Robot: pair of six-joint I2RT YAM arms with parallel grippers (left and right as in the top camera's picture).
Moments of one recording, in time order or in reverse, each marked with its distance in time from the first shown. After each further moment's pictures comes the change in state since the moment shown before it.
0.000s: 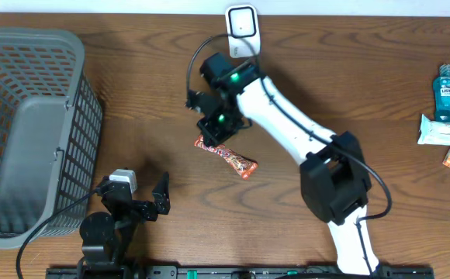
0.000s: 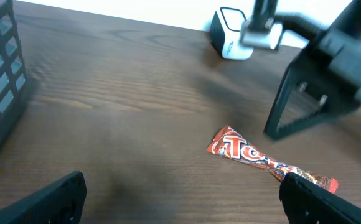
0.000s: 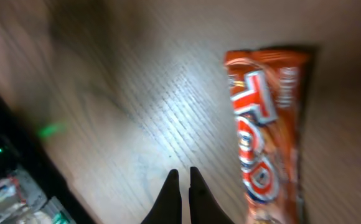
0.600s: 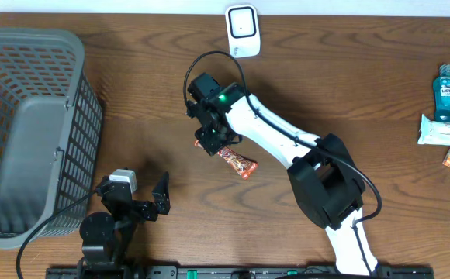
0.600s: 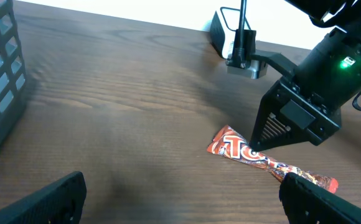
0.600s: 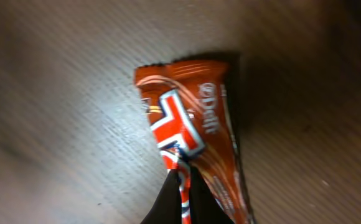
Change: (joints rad) left arm 0.000 0.000 0.000 0.000 0.000 0.000; right arm 0.046 0.000 -0.120 0.177 0.289 0.127
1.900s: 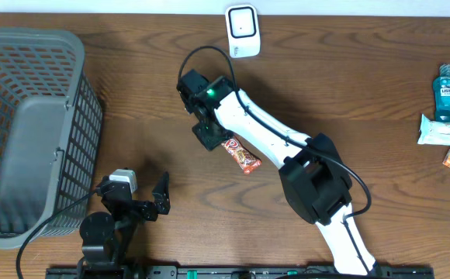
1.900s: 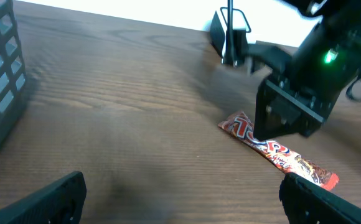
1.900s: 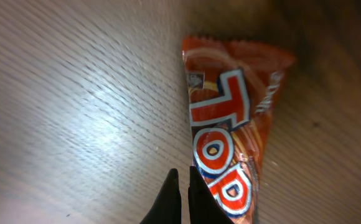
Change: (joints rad) left arm 0.000 0.000 0.000 0.000 0.000 0.000; right arm 0.028 0.078 0.151 -0.142 0.178 0.053
